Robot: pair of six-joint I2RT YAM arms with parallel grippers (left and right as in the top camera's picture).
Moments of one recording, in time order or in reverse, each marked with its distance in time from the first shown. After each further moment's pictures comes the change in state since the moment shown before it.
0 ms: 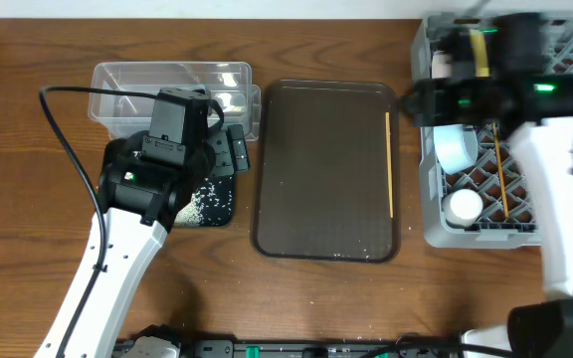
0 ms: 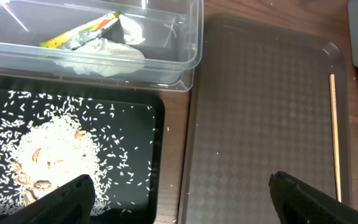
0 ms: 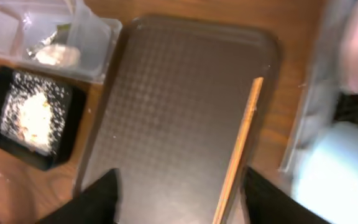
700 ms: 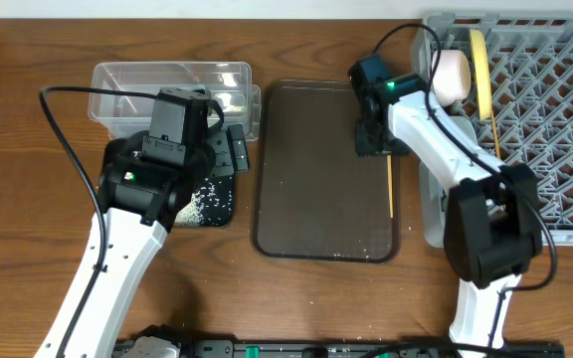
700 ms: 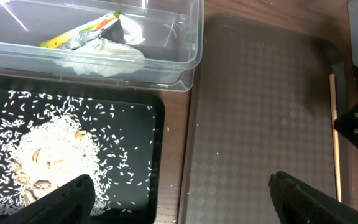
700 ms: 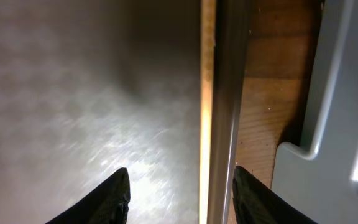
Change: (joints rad) left arm 0.000 0.000 0.000 0.000 0.000 0.000; right arm 0.212 0.433 -0.012 0.005 0.534 0.352
